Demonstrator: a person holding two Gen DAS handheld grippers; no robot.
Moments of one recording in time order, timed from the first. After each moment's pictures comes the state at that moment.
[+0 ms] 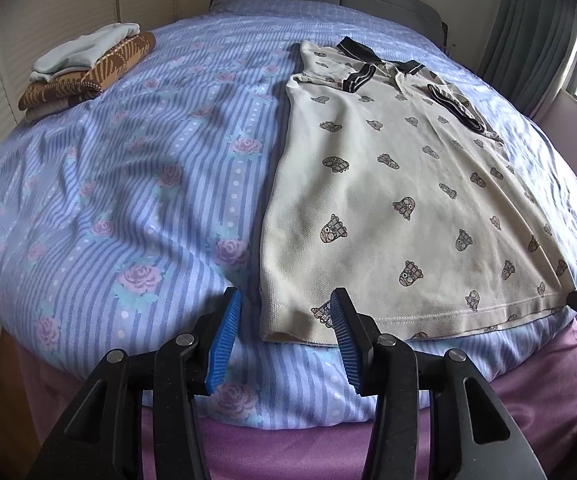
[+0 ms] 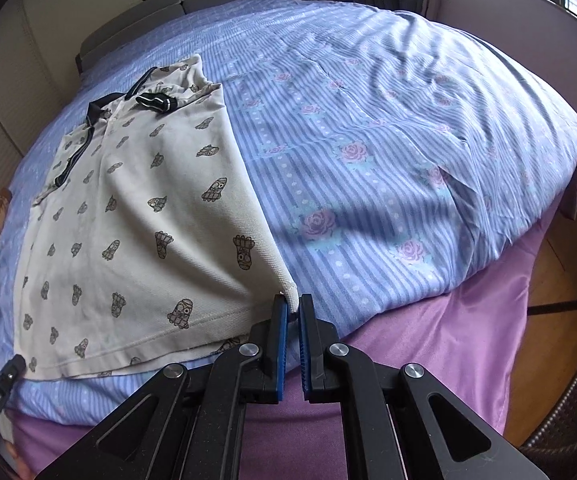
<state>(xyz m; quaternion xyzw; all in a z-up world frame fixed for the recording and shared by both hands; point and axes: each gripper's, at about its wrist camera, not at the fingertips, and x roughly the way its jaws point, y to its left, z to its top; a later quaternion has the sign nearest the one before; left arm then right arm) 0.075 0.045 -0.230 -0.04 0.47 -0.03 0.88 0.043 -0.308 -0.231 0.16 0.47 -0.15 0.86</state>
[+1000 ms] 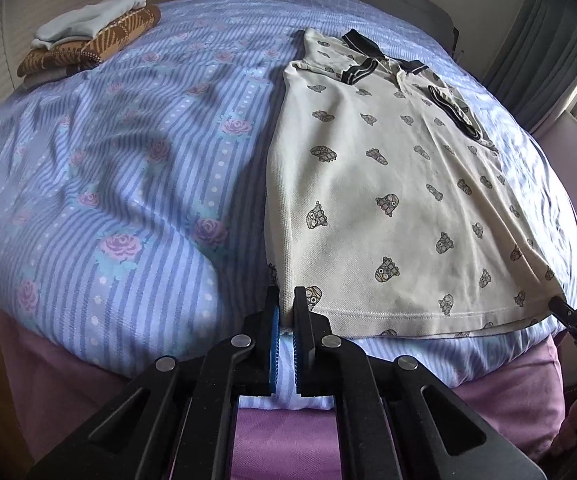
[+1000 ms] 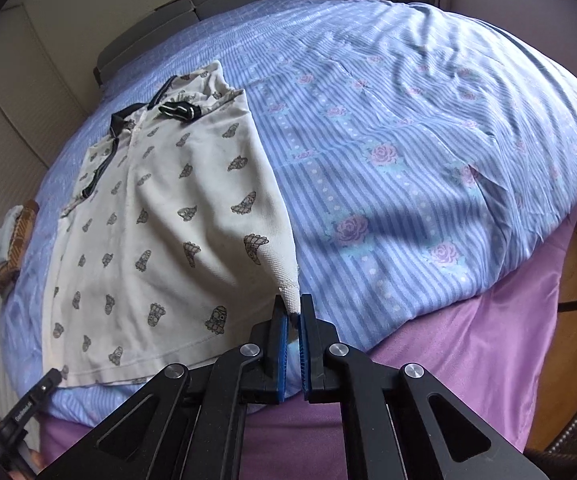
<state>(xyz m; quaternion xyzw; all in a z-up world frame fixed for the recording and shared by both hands) 0.075 0.042 -0.226 -0.10 0.49 -0.04 0.86 0.045 -0.314 -0.225 0.21 0.44 -0.10 0.87</state>
